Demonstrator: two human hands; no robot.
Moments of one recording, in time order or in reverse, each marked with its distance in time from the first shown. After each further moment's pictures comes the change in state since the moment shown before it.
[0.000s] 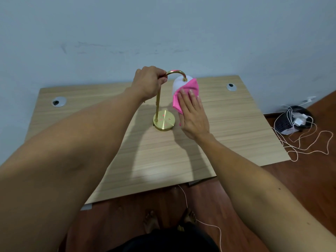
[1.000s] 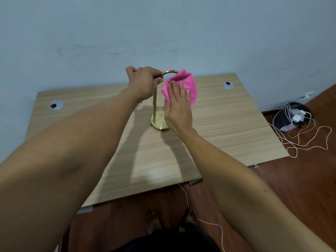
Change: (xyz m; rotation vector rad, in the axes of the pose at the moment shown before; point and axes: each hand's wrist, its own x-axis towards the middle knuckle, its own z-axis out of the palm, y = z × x) left_hand -0.002 0.004 0.005 0.096 0.074 -0.035; right_hand 0.039 -0.045 0.009 0.259 0.147 0.253
